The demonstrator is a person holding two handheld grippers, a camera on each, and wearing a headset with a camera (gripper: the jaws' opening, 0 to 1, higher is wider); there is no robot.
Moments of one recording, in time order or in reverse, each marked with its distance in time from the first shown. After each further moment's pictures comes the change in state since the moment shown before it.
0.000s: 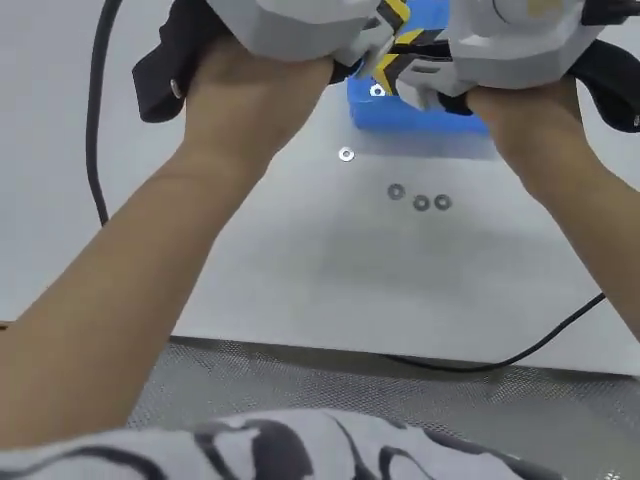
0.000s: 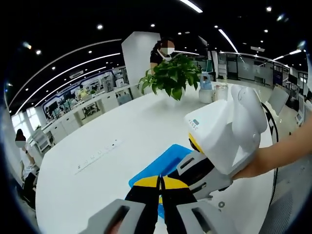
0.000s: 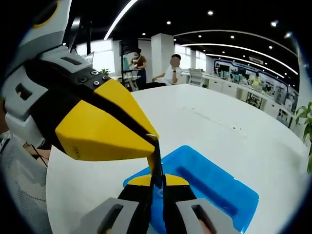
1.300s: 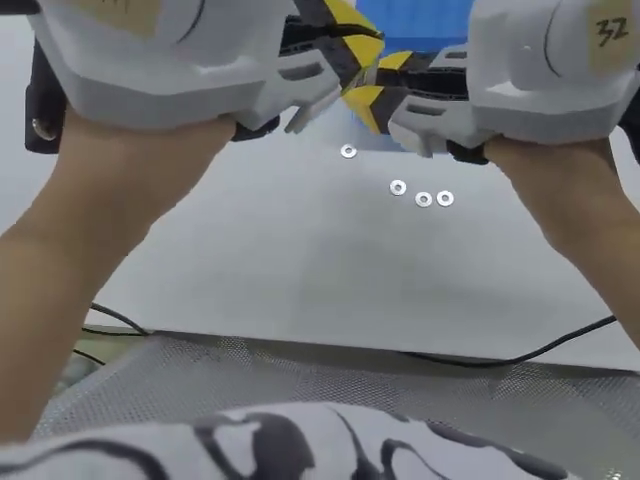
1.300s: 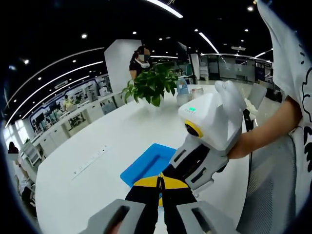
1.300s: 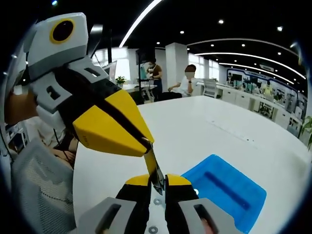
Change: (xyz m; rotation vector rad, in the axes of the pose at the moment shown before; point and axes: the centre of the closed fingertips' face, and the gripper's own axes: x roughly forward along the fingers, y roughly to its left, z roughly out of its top) left arm -0.065 -0.030 -0.010 0.085 -0.038 -0.140; right arm -0.026 0.068 0.007 -0.057 -0.068 0.138
